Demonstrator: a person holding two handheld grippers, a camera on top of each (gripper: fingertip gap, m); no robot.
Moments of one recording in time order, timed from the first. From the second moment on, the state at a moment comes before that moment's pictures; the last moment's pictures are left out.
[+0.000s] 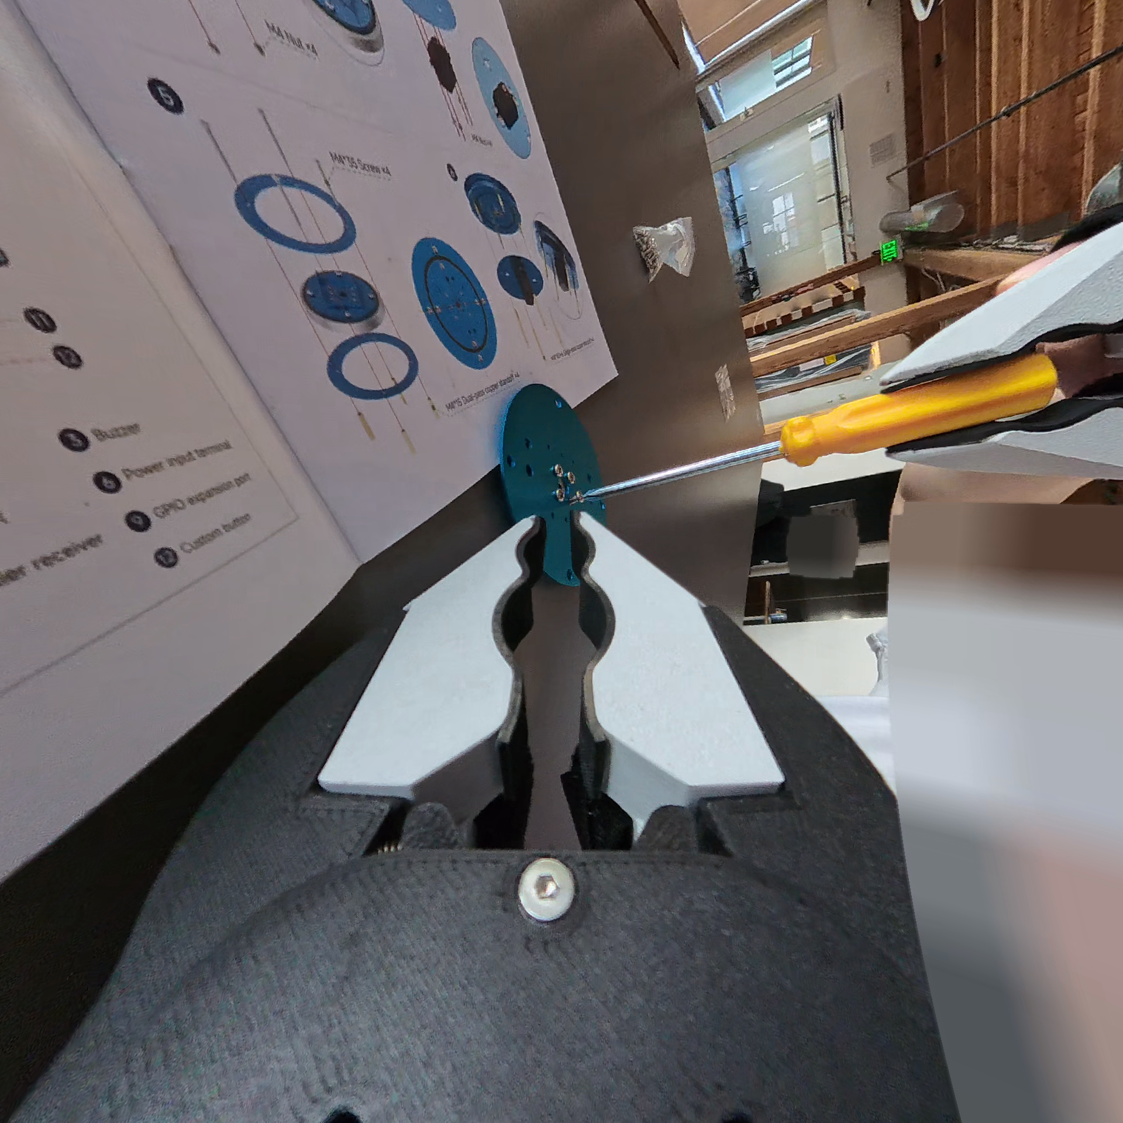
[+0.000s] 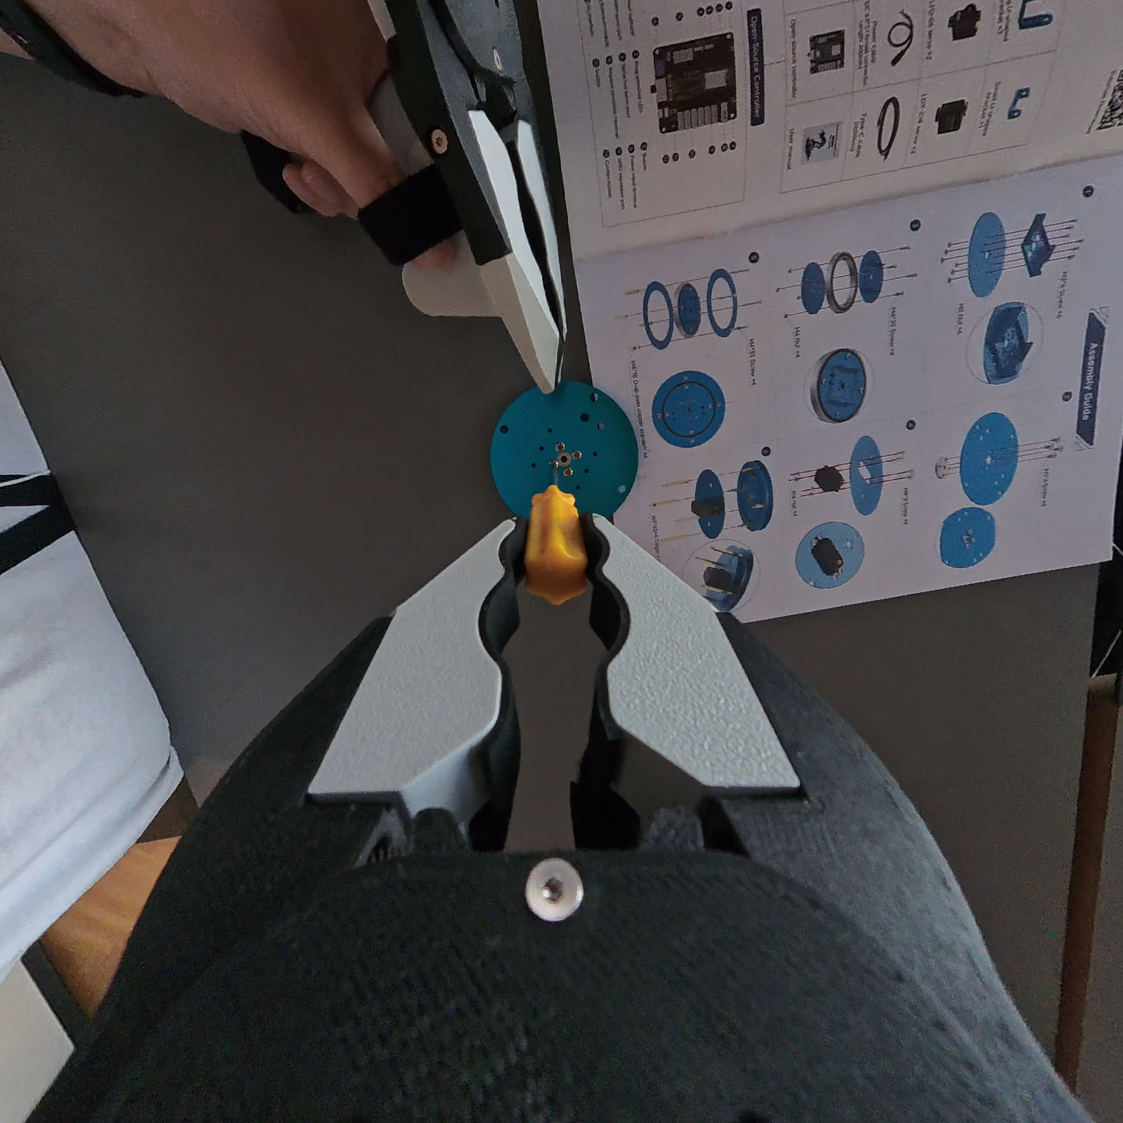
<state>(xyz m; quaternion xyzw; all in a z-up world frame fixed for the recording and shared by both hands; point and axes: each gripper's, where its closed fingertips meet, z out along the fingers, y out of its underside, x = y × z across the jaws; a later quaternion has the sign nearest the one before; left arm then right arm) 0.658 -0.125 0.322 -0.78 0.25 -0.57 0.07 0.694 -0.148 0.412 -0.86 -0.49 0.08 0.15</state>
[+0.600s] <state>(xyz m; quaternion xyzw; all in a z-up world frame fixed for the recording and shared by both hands) 0.663 -0.123 0.340 -0.76 0.44 -0.42 0.25 0.697 -0.149 0.412 -0.85 -0.49 0.08 0.16</state>
